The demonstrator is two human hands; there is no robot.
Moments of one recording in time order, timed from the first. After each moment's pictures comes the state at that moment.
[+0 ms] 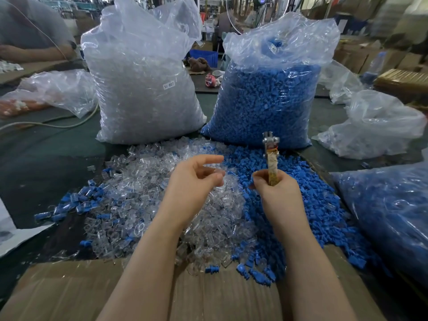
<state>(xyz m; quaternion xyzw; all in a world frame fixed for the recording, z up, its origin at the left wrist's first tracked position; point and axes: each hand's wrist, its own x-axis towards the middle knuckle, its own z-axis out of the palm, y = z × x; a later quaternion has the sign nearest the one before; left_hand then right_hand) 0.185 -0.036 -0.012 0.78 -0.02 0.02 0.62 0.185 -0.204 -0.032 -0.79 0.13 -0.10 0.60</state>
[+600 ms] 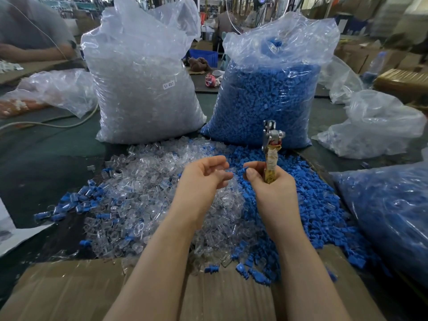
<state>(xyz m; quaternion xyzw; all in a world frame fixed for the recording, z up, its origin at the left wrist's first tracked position) 0.187 -0.057 -0.010 0.69 0.03 0.00 0.73 0.181 -0.191 -0.029 -0.72 0.04 -0.15 0.68</state>
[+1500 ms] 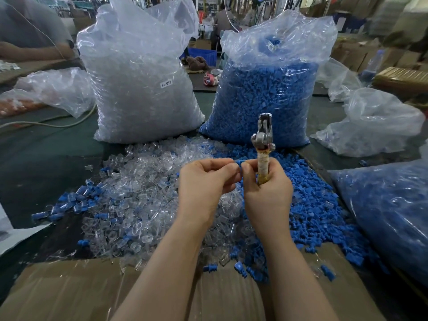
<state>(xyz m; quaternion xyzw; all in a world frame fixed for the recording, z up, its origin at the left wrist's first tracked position) 0.178 -0.073 -0.002 0.62 0.07 0.03 0.78 0.176 -0.179 -0.035 -0.79 0.03 -0.30 0.54</state>
